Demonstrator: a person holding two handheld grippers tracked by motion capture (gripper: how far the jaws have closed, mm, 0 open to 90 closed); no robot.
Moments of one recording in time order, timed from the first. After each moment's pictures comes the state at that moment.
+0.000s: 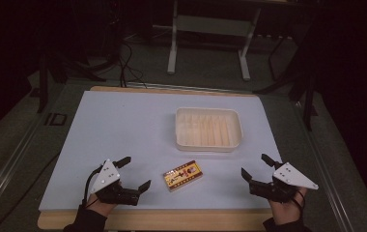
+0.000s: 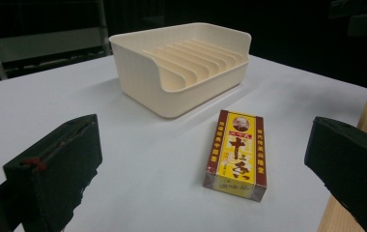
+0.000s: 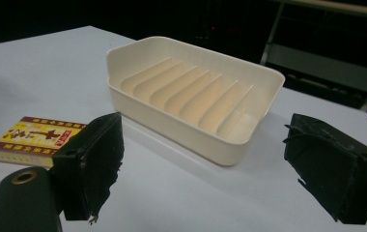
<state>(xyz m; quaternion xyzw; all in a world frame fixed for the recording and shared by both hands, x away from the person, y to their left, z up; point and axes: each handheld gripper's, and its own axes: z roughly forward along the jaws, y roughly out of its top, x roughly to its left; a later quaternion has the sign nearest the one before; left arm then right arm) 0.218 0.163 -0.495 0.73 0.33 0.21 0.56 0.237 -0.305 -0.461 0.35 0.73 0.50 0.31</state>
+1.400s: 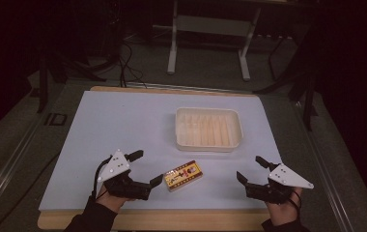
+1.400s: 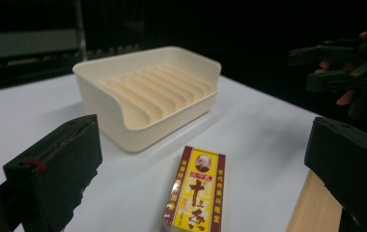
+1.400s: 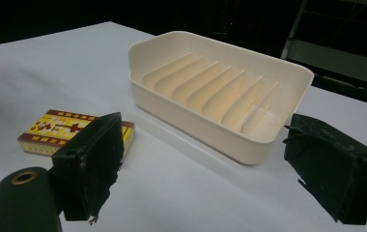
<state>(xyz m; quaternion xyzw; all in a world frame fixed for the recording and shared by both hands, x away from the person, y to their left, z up) 0.227 0.132 -0.453 0.73 0.33 0.16 0.57 0.237 -0.298 -0.464 0.34 0.75 0.50 0.28</state>
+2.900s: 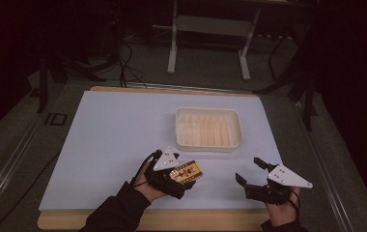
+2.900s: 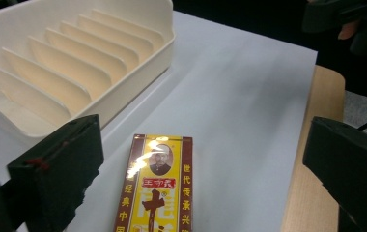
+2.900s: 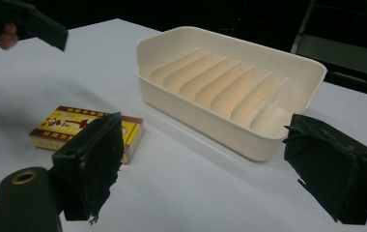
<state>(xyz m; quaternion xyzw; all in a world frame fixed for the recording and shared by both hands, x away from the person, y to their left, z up) 0.264 0.044 -0.469 0.83 0.25 0.11 0.49 0.236 -0.297 -0.466 0.33 0.75 0.51 0.26</state>
